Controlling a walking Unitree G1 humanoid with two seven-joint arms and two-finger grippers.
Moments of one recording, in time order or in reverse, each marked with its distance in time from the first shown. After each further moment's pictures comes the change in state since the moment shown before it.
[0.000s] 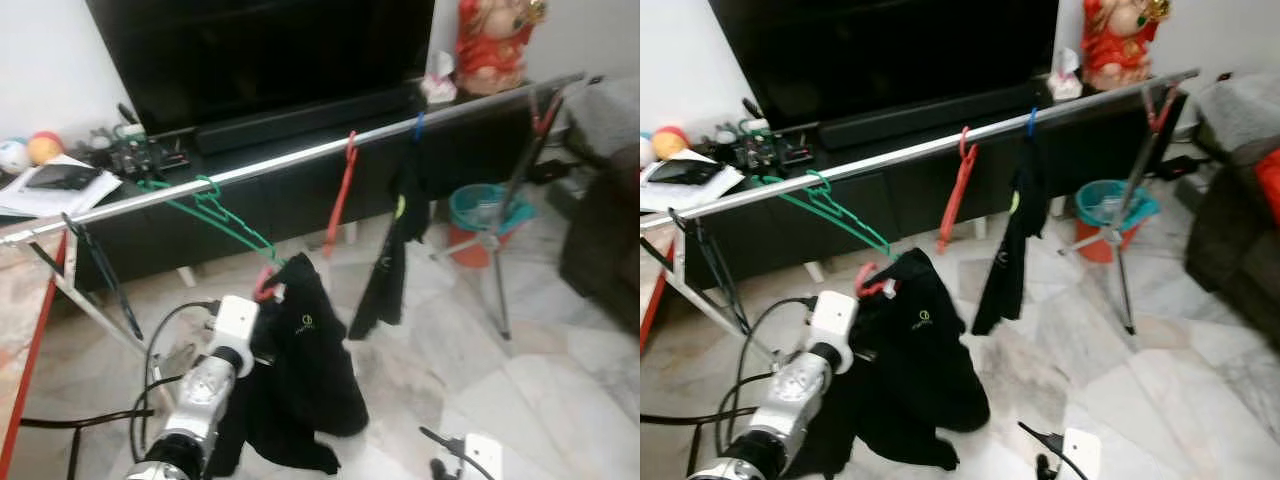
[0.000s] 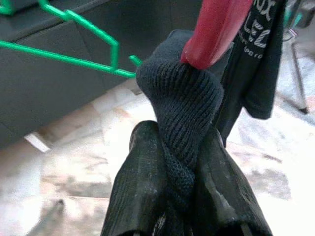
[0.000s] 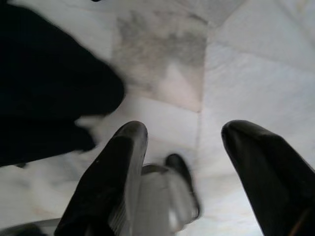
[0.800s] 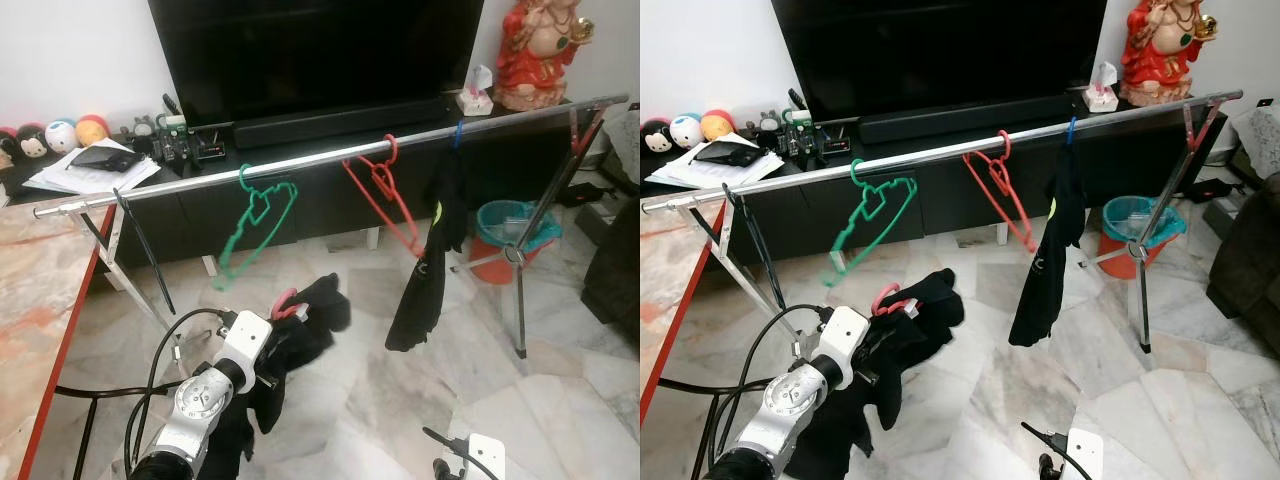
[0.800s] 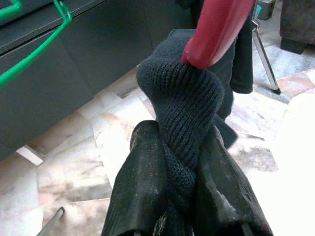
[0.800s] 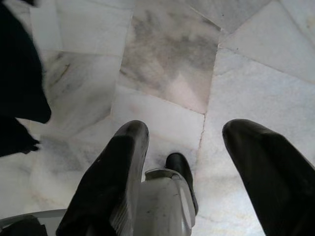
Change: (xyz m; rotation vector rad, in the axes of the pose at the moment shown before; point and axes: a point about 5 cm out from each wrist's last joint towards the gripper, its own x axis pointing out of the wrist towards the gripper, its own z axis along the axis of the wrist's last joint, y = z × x) left arm -0.019 0.004 -0.004 0.130 -0.005 -0.181; right arm 0.000 0.003 -0.002 -0.010 0.008 0.021
